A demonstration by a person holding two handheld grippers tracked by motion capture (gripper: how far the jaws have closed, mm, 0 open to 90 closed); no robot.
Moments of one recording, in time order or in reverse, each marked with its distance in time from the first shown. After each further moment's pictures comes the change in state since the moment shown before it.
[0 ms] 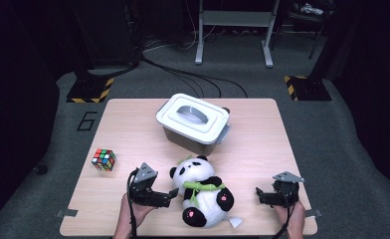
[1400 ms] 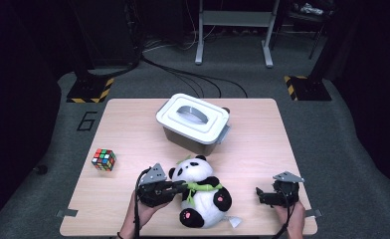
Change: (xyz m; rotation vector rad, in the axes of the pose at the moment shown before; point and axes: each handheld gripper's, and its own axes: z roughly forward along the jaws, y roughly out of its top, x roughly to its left) left arm -0.011 0.010 0.004 -0.046 -0.229 0.132; right arm -0.001 0.000 0.000 0.001 -0.002 -0.005
